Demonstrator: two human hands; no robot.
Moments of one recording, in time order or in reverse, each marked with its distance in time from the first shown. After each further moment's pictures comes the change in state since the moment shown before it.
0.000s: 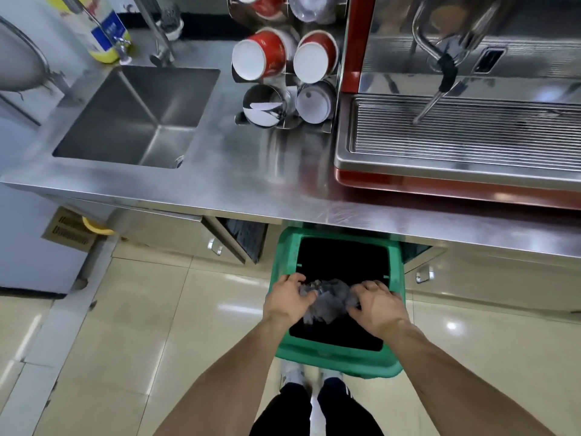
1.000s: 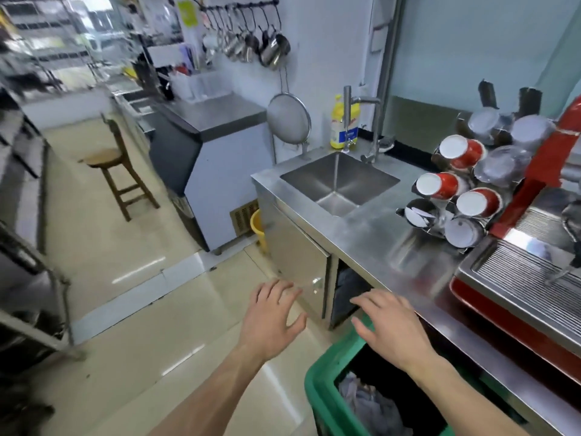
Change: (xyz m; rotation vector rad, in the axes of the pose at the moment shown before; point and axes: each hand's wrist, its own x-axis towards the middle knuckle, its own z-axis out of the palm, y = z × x) left_hand -0.235 -0.048 -0.086 0.305 0.946 -0.037; right_hand -0.091 -0.114 -0.127 -0.269 0.497 -1.020
